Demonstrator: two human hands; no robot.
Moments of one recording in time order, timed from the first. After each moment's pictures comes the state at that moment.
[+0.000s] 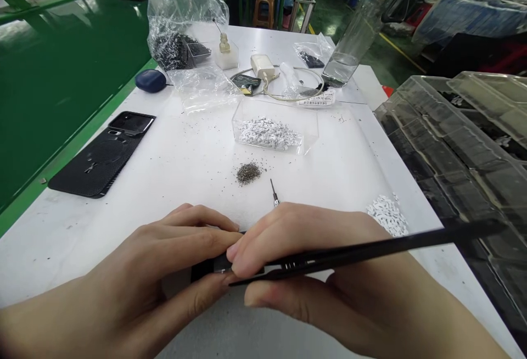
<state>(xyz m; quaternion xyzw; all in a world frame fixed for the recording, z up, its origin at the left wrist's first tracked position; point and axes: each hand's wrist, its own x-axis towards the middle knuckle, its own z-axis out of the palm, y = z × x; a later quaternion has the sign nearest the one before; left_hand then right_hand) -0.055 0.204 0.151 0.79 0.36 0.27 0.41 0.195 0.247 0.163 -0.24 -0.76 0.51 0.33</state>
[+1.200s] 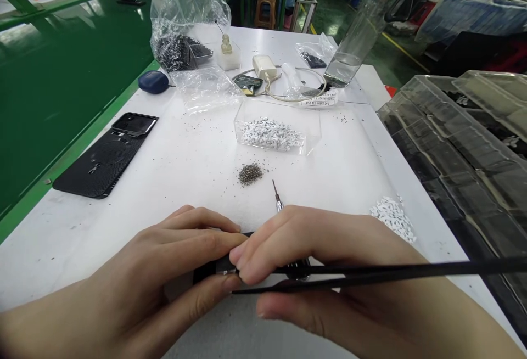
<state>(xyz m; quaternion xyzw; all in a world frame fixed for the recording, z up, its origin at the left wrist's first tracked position) -0.056 0.203 0.153 0.80 0.37 0.26 0.40 0.204 0.243 0.157 -0.26 -0.79 0.46 0.32</state>
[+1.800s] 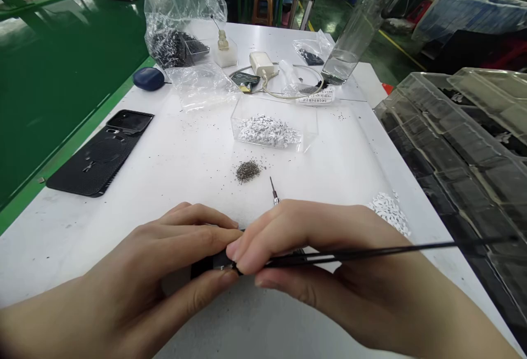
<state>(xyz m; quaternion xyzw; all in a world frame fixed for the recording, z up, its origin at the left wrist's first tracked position) -0.056 0.203 0.152 0.79 0.37 0.25 0.41 0.202 0.244 0.156 -0.26 -0.78 0.46 0.33</state>
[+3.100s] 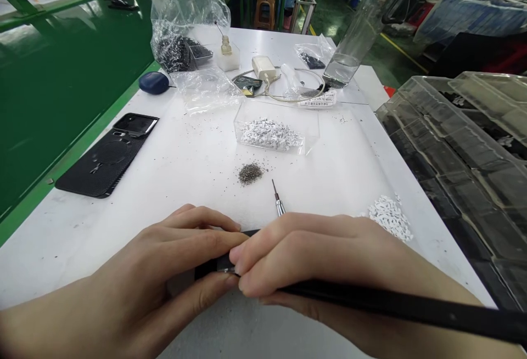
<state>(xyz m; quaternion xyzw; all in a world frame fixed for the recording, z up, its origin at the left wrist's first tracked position) -0.055 0.203 0.153 0.79 0.37 0.27 0.41 0.205 0.246 0.160 -0.24 -0.79 0.47 0.31</state>
